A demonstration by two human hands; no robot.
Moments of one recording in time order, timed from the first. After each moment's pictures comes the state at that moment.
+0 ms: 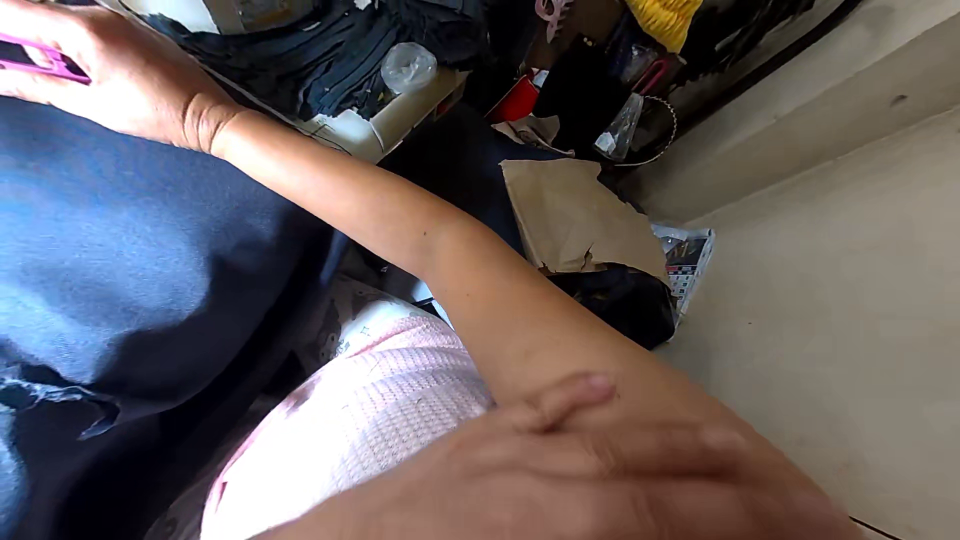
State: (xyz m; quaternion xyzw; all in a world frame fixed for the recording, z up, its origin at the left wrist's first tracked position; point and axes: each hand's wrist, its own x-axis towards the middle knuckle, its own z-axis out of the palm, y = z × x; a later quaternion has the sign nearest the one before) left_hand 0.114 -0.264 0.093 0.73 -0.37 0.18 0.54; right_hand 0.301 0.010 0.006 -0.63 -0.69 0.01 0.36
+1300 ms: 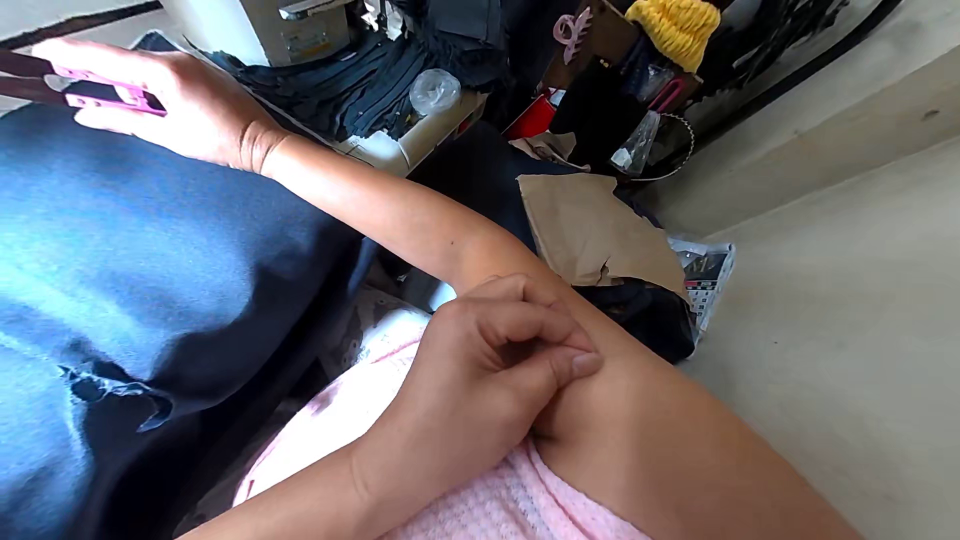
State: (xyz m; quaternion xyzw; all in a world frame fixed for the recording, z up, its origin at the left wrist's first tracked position) left_hand 0.152 -0.242 0.082 0.69 -0.04 0.20 0.70; right_hand 0.296 -0.003 0.015 -0.58 -0.70 0.01 0.41
